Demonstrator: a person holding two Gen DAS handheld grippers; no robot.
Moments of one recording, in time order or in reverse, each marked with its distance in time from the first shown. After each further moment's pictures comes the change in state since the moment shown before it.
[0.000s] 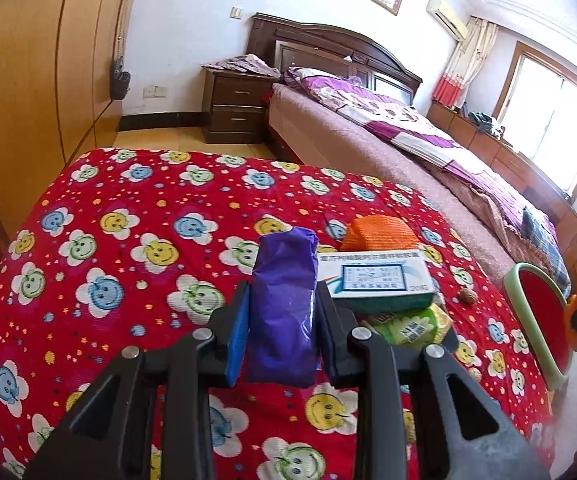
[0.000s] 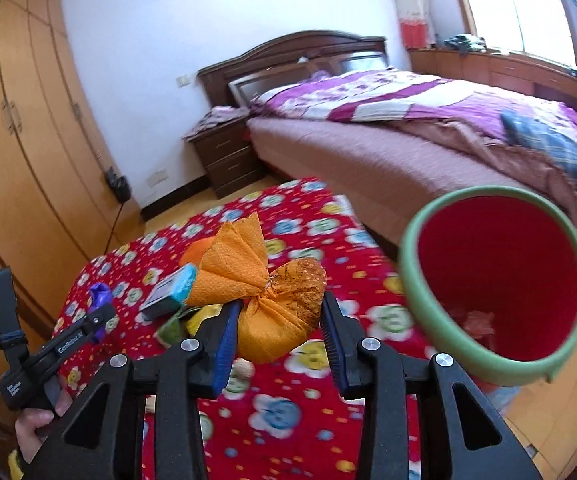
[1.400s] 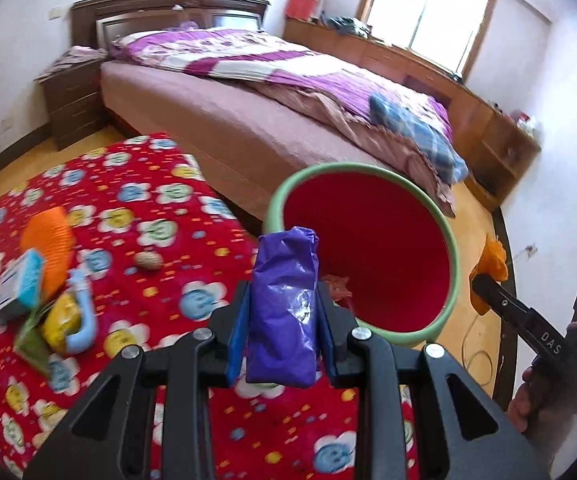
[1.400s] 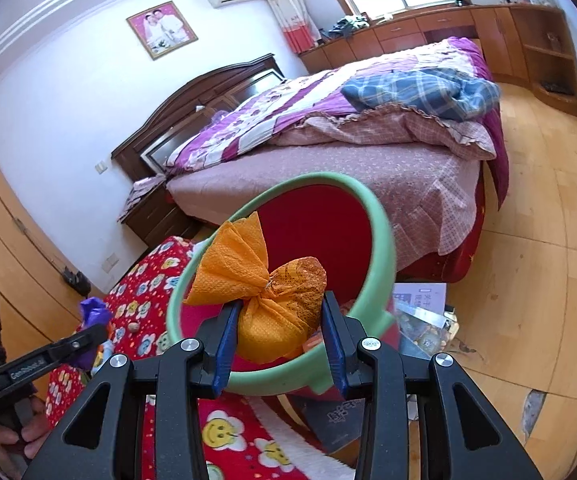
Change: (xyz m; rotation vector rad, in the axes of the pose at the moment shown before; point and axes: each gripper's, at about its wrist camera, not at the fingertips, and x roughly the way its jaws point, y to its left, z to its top) left arm 0.004 -0.279 -0.035 0.376 0.252 -0.348; right arm -0.066 -0.218 -0.029 0.359 -0.109 -0.094
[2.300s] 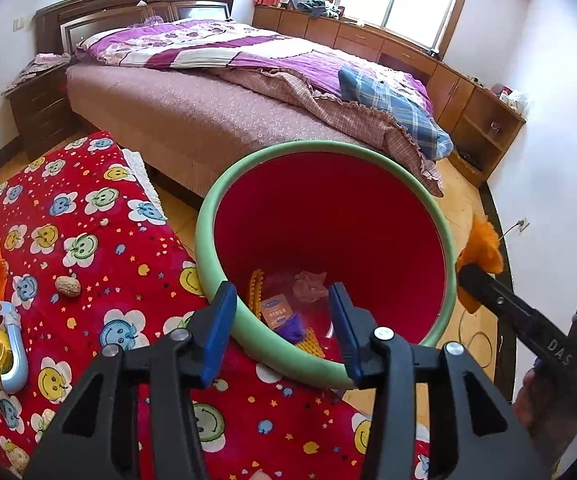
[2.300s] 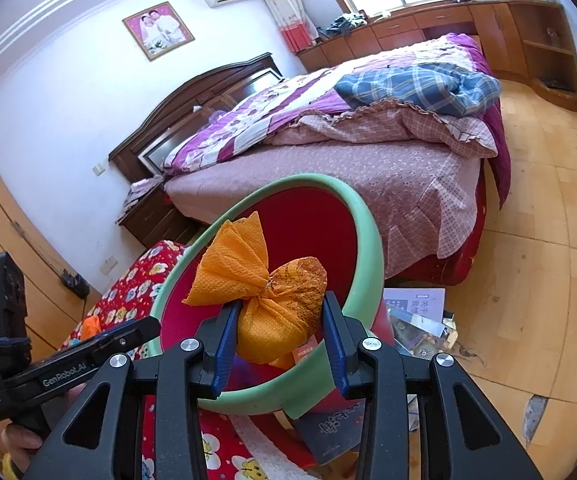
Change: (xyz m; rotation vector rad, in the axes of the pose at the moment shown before) left arm 0.051 -0.032 0.008 0.067 0.043 -0.053; right arm 0.021 -0.010 0.005 -0.010 0.014 0.004
